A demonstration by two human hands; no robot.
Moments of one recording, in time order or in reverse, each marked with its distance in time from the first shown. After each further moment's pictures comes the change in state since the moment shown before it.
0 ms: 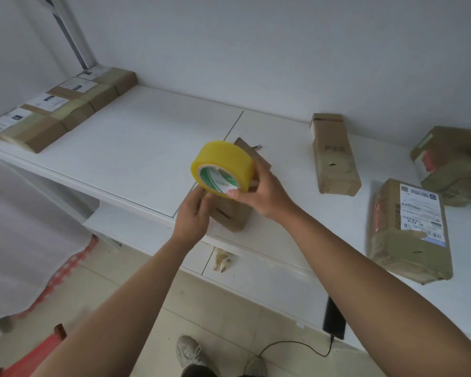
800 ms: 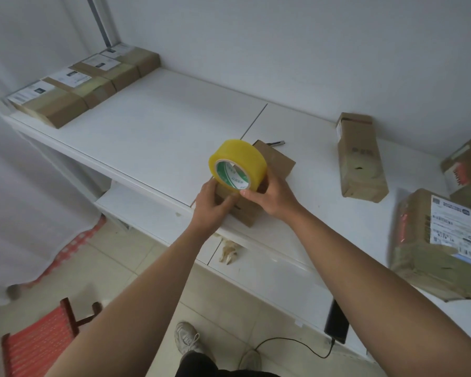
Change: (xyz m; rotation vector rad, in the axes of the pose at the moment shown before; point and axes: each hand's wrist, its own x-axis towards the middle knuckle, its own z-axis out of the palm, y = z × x) left_hand 0.005 -0.015 -0.002 0.025 -0.039 -0.189; right_hand 0.021 0.033 0.032 -0.105 -0.073 0.100
